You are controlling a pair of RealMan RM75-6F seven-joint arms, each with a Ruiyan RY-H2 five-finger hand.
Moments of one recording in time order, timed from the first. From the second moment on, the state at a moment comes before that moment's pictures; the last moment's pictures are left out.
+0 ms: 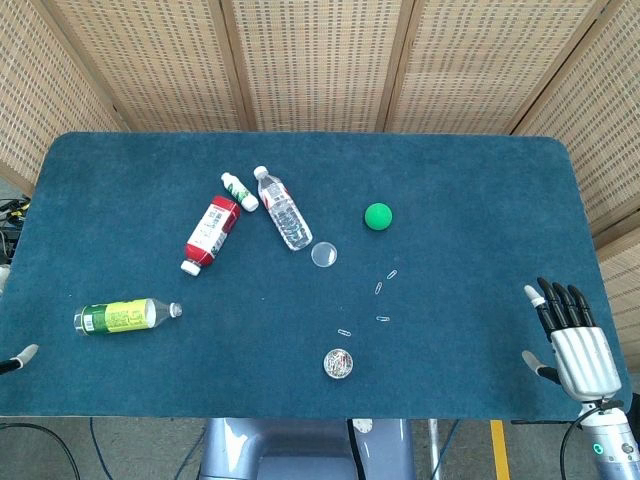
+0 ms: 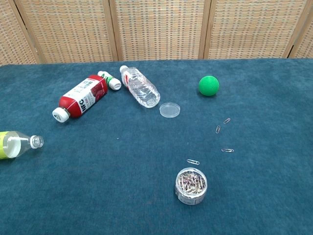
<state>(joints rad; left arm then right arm) -0.05 -1.00 -0.06 -1.77 1.41 1.54 0.19 0.15 -1.20 -0.03 -1.49 -1.57 1.57 -0.09</state>
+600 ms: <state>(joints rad) -0.06 -1.01 -0.08 -1.76 1.37 1.50 0.21 0.27 -1.21 0.00 -1.56 -1.58 1.33 -0.10</state>
